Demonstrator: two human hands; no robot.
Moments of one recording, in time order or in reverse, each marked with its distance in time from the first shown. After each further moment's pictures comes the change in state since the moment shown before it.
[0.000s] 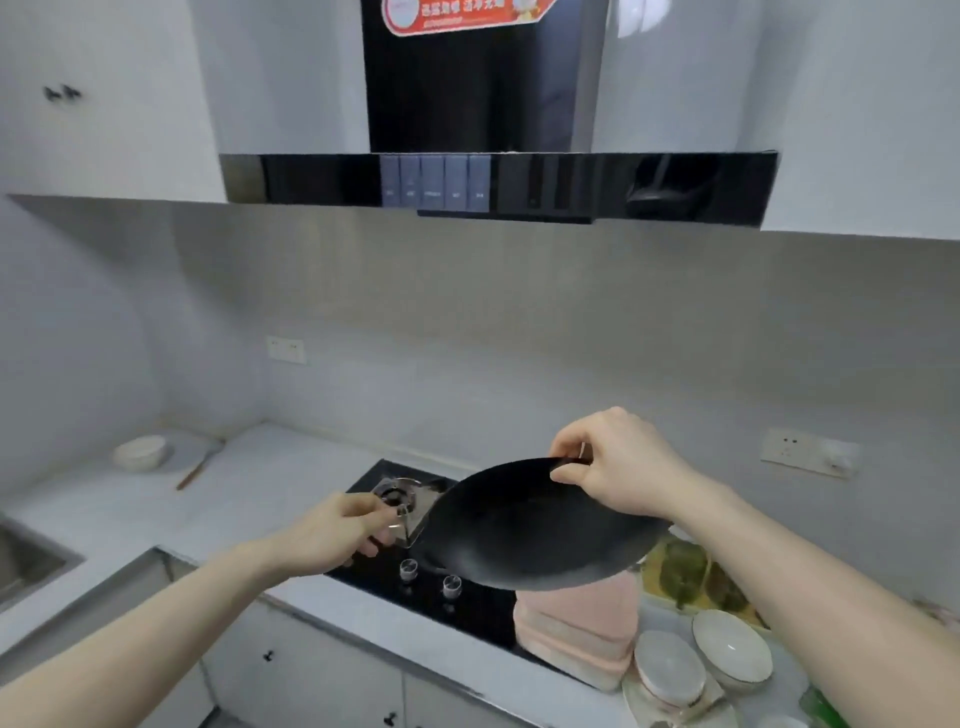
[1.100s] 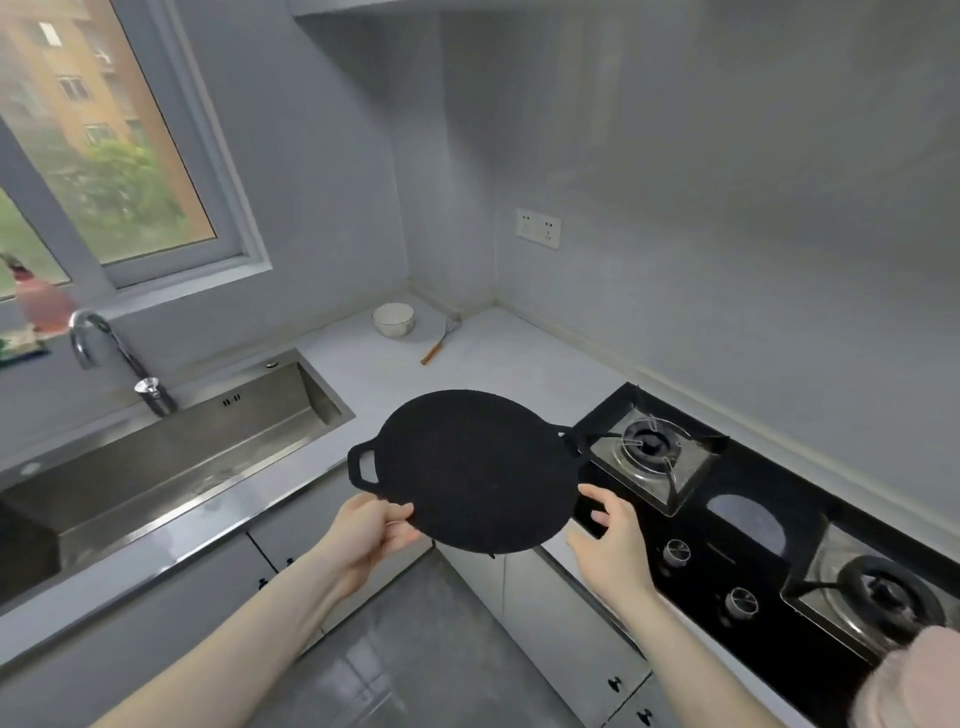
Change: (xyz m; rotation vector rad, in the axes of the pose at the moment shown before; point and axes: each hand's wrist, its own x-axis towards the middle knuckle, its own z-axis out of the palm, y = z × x) left_hand 0.009 -0.328 -0.157 -0.904 0.531 -0.617; right_hand 0.179 -0.259 0.417 1.008 -0.244 0.355
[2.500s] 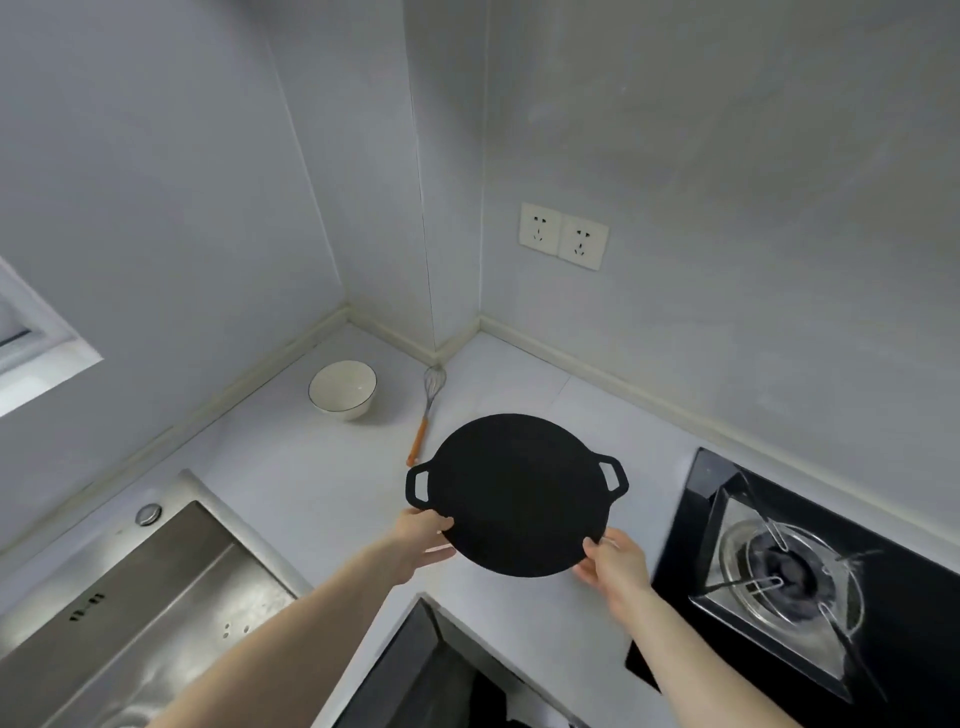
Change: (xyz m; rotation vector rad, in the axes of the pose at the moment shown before) left_hand 0.524 0.155 -0.017 0.151 -0.208 -0.326; right_hand 0.406 0.008 0.211 0.428 0.285 0.693
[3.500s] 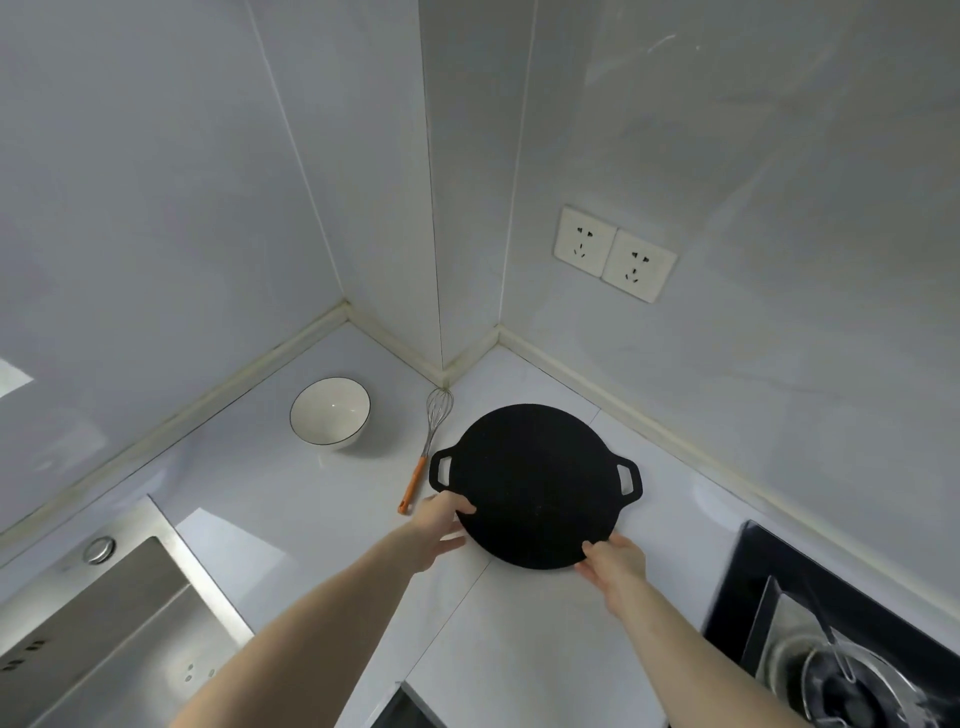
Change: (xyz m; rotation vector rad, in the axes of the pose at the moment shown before) left_hand 0.132 0.093 0.032 -0.067 -0.034 -0.084; right_hand 0.161 -0.058 0.062 -0.047 0.074 0.113
